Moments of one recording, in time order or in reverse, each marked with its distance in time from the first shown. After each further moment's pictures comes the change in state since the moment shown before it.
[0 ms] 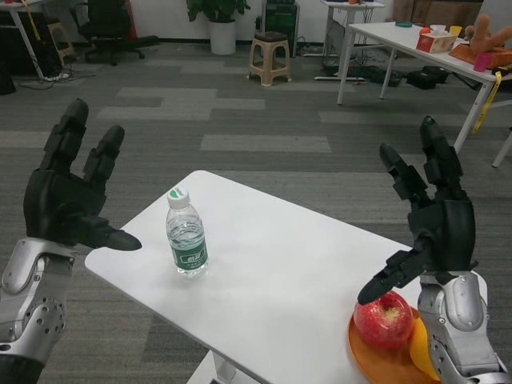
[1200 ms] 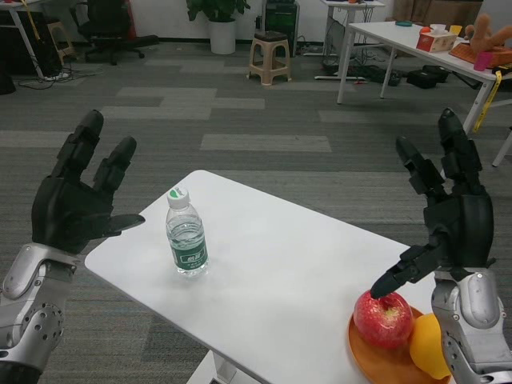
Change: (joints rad) left arm 0.025 0.000 0.000 -0.009 0.006 0.054 -0.057; right arm 0.000 -0.034 -0.039 -0.006 0.000 0.000 -0.009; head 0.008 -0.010
